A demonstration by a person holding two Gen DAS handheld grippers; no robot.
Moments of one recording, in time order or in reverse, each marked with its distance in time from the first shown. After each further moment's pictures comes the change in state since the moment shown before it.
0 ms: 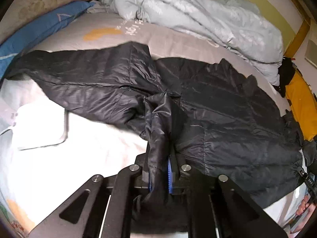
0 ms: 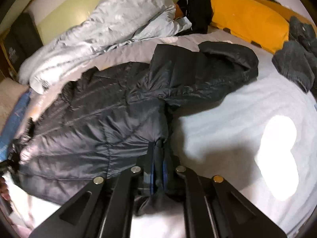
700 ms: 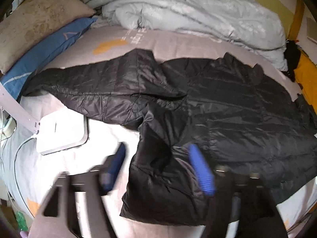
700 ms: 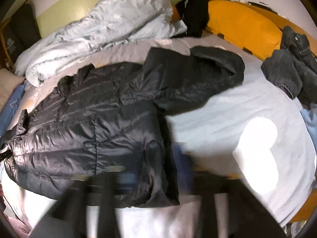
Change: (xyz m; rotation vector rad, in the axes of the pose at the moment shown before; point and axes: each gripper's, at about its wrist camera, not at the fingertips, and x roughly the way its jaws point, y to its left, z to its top) left arm -0.008 -0.012 -0.012 0.117 -0.045 0.153; right arm -0.014 -0.003 0.000 -0.077 -0.015 -0.075
